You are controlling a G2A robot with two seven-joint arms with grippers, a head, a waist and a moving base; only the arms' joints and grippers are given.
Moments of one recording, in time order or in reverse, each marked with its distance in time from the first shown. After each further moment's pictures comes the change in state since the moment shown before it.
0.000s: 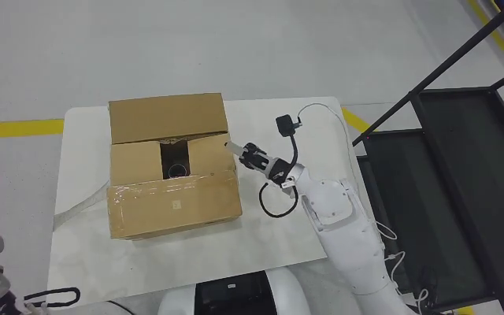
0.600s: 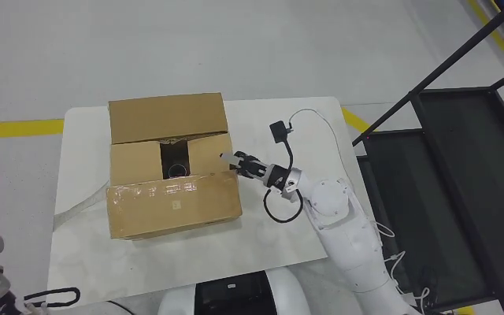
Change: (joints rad) left arm 0.000 0.000 0.000 0.000 0.000 0.000 0.000; right arm 0.006 0.019 -0.009 0.051 0.145 -0.077 0.075
